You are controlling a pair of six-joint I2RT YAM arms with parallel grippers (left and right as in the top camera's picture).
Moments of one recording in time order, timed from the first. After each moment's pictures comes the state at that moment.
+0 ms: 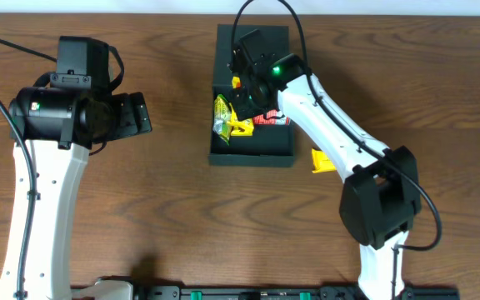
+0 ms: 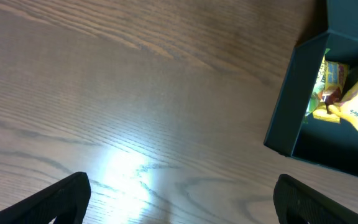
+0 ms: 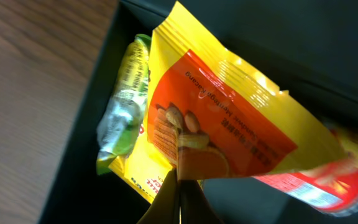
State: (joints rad) left arm -0.08 1.43 1.64 -1.36 -0.09 -0.31; right arm 0.54 2.10 1.84 -0.94 -0.08 0.20
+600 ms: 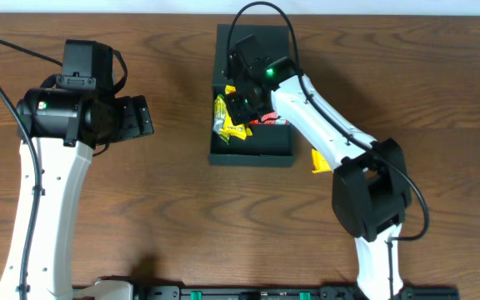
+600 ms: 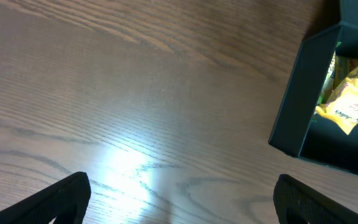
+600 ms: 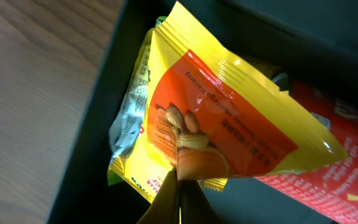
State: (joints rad) left arm -0.08 1.44 1.58 -1.33 -0.09 -0.31; right arm 0.54 2.16 1.84 -0.92 -0.16 0.20
